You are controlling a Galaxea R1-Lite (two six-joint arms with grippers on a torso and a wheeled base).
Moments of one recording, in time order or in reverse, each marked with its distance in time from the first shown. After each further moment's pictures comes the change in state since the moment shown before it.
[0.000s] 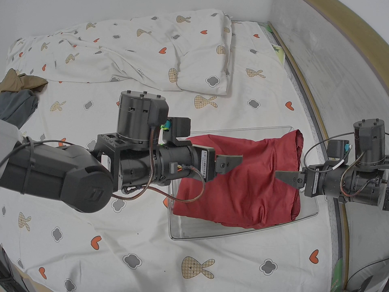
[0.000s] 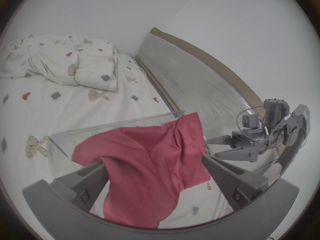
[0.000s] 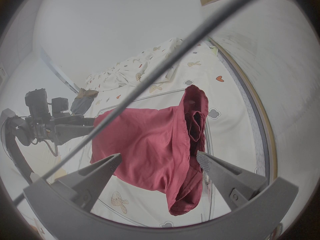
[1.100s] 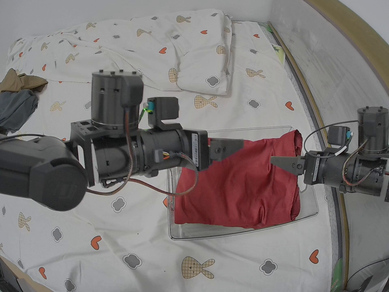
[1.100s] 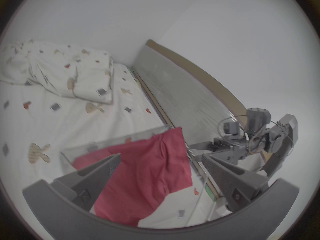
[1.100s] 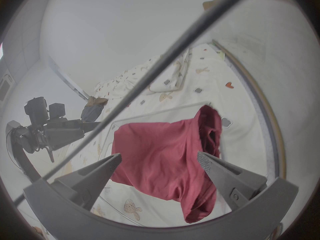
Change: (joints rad) left arm -0.012 -0.112 0.017 0.007 -0.024 -0.027; right arm 0.007 0.000 -0.066 -0.012 0.066 0.031
